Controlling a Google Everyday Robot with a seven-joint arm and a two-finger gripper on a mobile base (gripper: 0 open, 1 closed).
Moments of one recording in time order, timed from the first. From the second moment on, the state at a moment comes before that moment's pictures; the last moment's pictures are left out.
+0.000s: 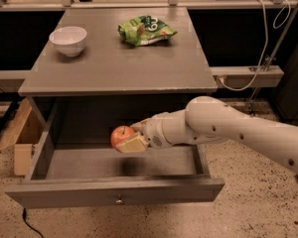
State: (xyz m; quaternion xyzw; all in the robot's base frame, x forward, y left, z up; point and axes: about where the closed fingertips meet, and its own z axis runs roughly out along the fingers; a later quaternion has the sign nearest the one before) arm 0.527 0.052 0.714 -0.46 0.76 0.29 0.36
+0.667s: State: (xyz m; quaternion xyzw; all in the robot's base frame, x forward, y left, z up) arm 0.581 0.043 0.651 -0.45 0.78 0.24 0.35
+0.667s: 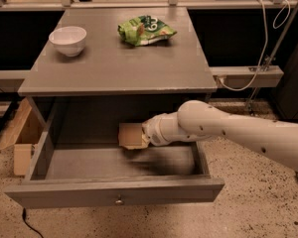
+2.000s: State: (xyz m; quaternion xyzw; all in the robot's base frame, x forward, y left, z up) arm 0.610 0.039 0.624 -0.44 0.80 0.19 0.36
